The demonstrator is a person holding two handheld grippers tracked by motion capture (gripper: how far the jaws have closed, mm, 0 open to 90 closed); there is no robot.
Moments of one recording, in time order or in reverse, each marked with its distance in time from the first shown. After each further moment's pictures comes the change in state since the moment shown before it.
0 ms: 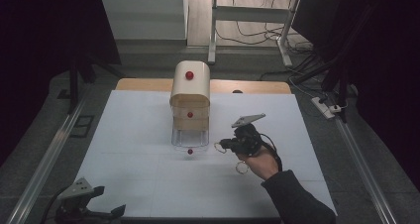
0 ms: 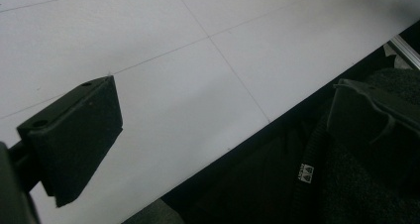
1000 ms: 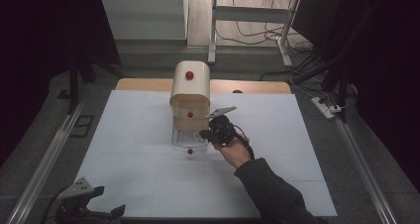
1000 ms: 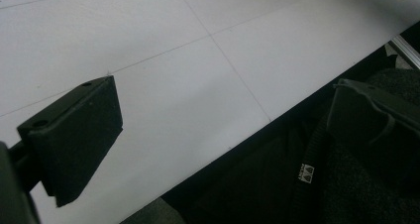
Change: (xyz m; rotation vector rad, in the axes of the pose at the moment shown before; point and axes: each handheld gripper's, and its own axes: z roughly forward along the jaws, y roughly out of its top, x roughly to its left) left arm 0.001 0.000 0.000 0.006 0.002 -0.004; right arm 0.005 0.036 0.073 -0.010 -0.056 -0.012
